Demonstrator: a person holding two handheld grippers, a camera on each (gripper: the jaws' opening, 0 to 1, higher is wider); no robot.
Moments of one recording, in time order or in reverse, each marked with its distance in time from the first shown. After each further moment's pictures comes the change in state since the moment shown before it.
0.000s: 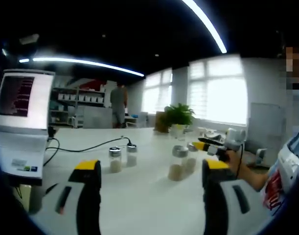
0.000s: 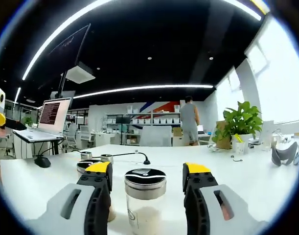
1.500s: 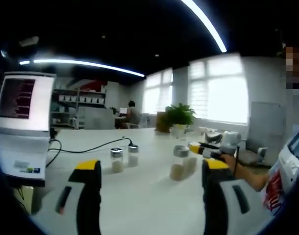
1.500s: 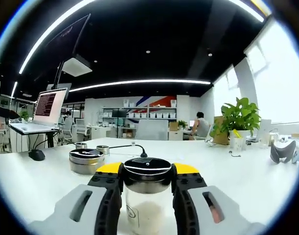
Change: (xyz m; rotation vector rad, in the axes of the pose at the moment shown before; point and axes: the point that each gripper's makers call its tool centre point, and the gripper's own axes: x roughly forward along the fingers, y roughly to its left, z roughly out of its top) left arm -0.005 0.006 0.001 0.013 -0.001 0.008; right arm 0.013 0.003 -0.022 -0.021 0.048 -0.025
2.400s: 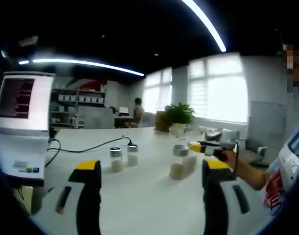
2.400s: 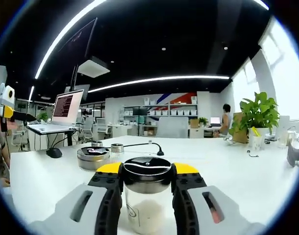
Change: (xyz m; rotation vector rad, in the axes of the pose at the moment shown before) left arm 0.002 -0.002 -0.002 0.001 0.008 -0.002; right arm 0.002 0.002 -0.001 0.023 0.022 0.227
